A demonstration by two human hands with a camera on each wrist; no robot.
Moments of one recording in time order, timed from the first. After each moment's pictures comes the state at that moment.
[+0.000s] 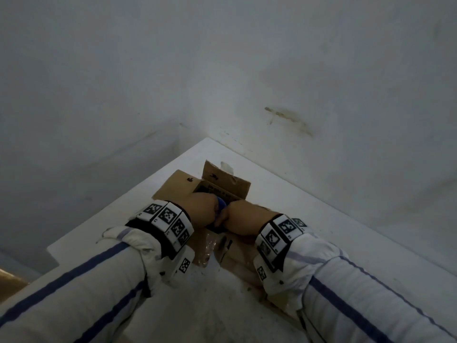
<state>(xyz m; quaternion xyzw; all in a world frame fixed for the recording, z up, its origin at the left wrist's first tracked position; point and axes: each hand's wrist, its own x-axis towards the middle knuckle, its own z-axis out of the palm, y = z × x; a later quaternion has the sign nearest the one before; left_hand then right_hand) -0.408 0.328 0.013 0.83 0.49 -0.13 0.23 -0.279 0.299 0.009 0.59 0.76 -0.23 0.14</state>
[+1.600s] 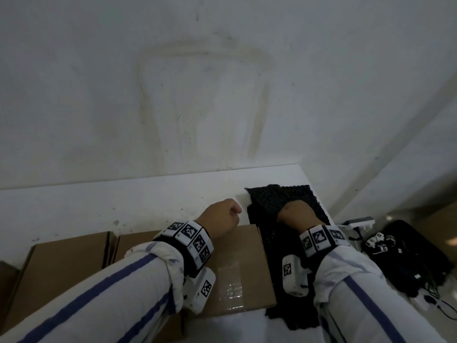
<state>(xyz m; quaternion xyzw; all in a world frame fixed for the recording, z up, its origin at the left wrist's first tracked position) 0.089 0.053 -0.037 0.89 0.18 -0.06 0.41 0.226 -0.103 -0.035 0.95 0.16 -0.26 -0.08</state>
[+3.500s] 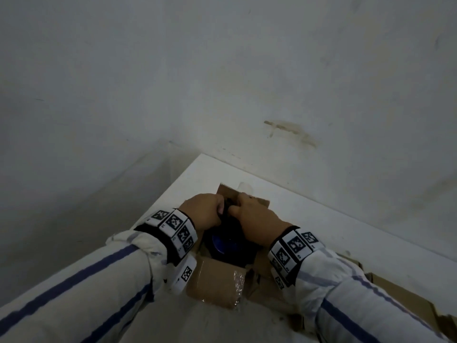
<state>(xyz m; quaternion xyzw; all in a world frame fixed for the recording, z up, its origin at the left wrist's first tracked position) -0.444 0.417 -0.001 0.87 0.42 0.01 0.27 -0.307 0.342 0.023 0.64 0.75 -0.08 0.11</state>
